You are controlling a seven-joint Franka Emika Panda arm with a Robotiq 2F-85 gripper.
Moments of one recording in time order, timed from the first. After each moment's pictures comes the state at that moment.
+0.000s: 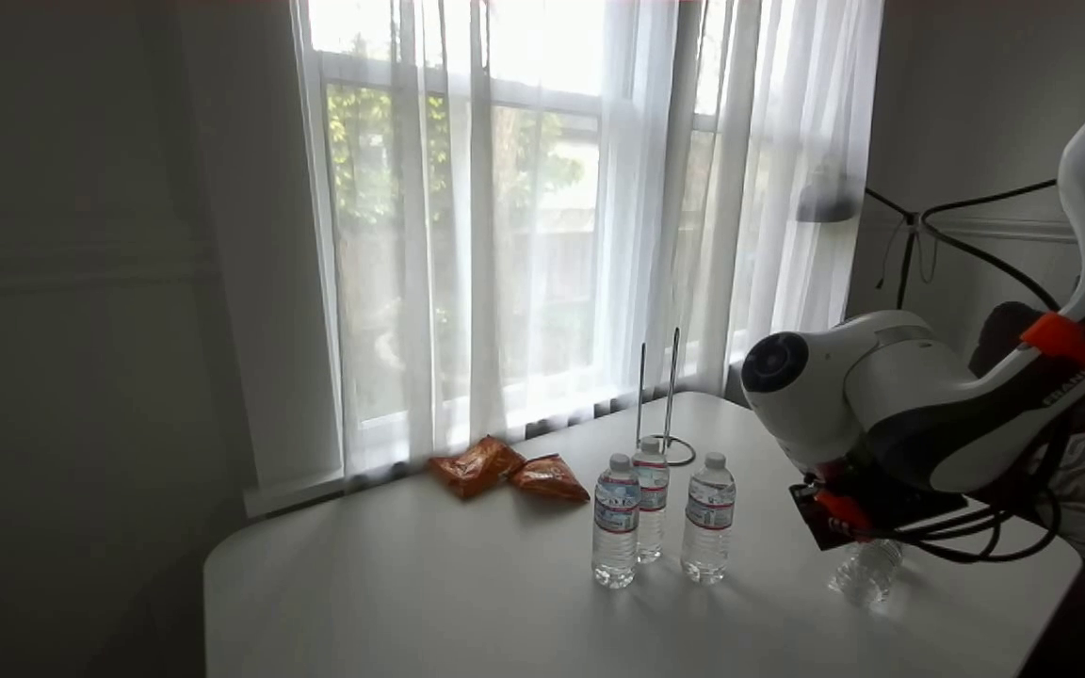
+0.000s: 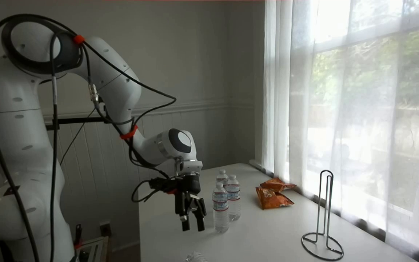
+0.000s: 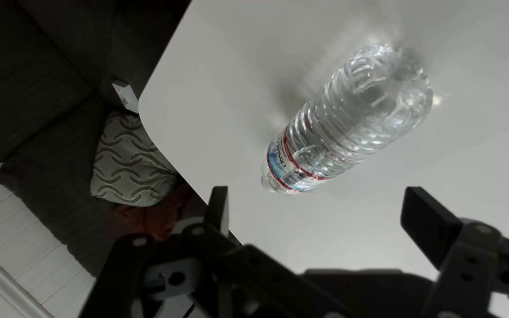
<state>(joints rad) 0.12 -0.04 0.12 -2.56 -0.80 2.01 1.56</state>
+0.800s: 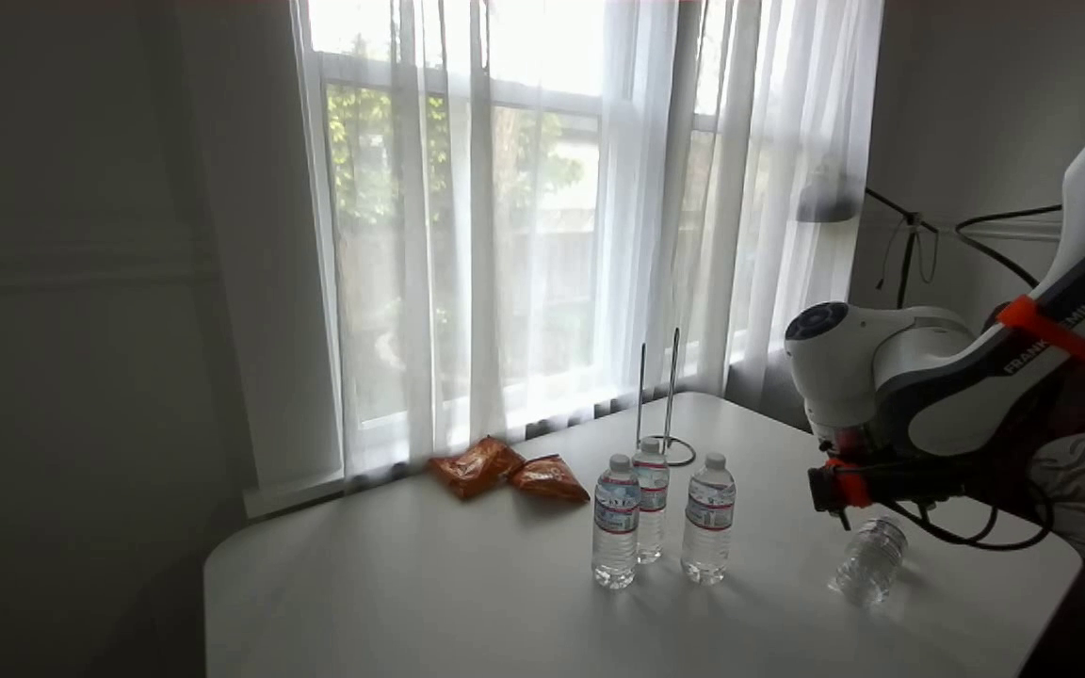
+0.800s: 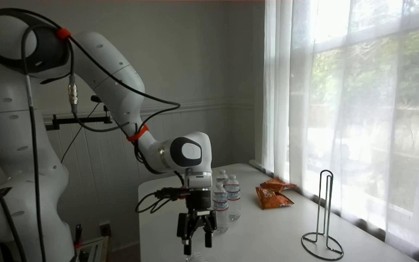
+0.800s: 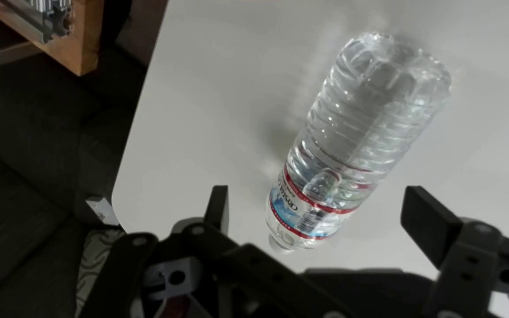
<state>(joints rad) -0.02 -0.05 -0.02 -2.59 -0.64 2.25 1.48</state>
